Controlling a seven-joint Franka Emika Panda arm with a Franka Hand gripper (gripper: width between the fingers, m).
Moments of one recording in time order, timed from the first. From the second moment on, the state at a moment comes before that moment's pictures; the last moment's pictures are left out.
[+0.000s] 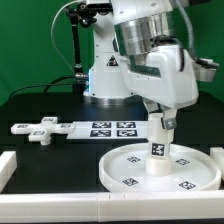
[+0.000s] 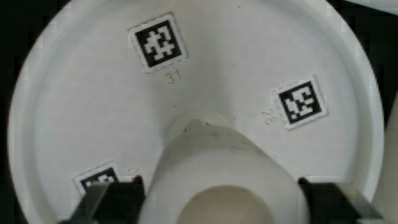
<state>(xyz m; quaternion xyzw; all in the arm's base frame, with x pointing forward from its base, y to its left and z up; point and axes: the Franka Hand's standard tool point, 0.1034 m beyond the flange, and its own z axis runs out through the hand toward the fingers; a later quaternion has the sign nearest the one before) 0.551 0.043 0.085 -0.73 0.67 0.05 0.10</state>
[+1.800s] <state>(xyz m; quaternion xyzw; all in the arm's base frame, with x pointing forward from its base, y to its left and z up) 0.561 0.047 0.088 -0.86 0.49 0.04 0.12</state>
